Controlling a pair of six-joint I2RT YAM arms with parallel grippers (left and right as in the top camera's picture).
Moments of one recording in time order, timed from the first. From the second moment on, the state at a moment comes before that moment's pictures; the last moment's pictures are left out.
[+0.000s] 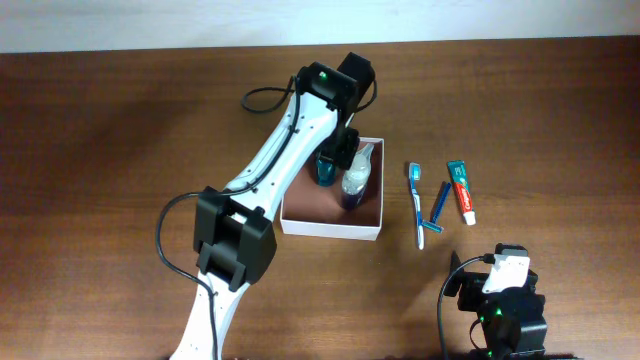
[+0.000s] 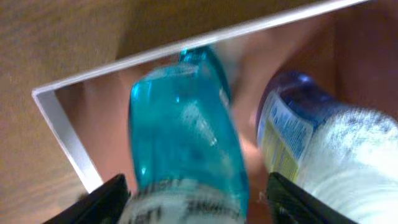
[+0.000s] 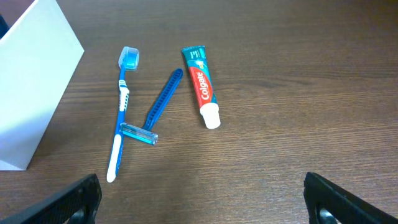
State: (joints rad) left arm -0.57 2.37 2.35 -1.49 -0.09 -0.19; right arm 0.08 0.01 0.19 -0.70 0.16 0.11
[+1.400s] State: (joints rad) left arm -0.21 1.80 1.44 -1.26 -0.06 -0.13; right arm 0.08 0.01 0.19 -0.70 0.16 0.11
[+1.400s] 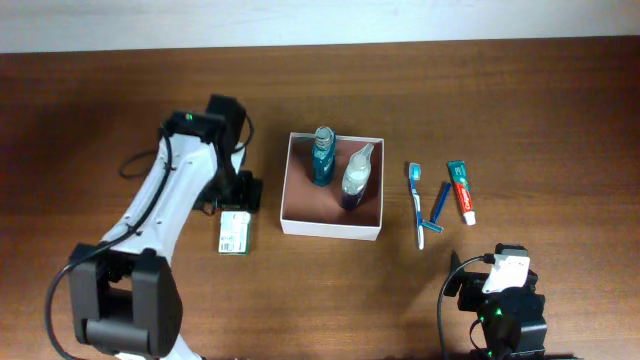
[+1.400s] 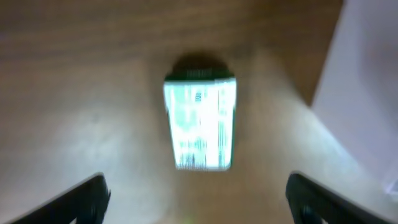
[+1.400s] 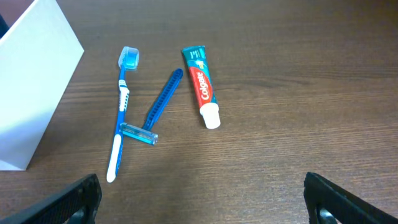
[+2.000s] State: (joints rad) left arm -0.16 1.81 1.10 -0.87 0.01 -0.09; right arm 0.08 0.01 0.19 -0.70 0.16 0.11
